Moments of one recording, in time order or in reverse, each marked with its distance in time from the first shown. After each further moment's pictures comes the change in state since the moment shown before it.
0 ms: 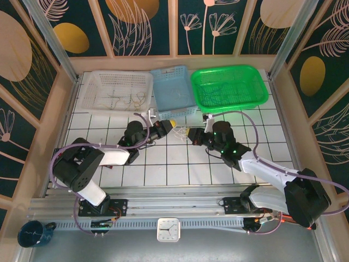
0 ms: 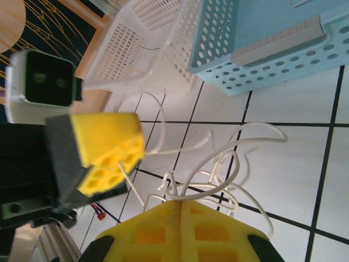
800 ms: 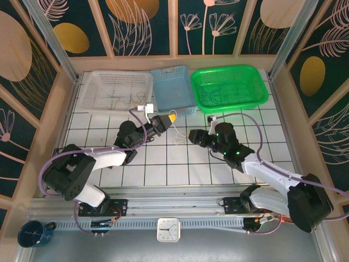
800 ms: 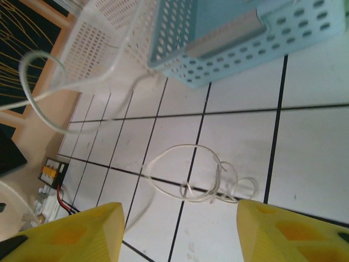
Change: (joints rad) left arm -0.002 -0.091 0.006 0.132 0.054 0.164; right arm -0.039 -0.056 -0.005 -0.117 0.048 -0.024
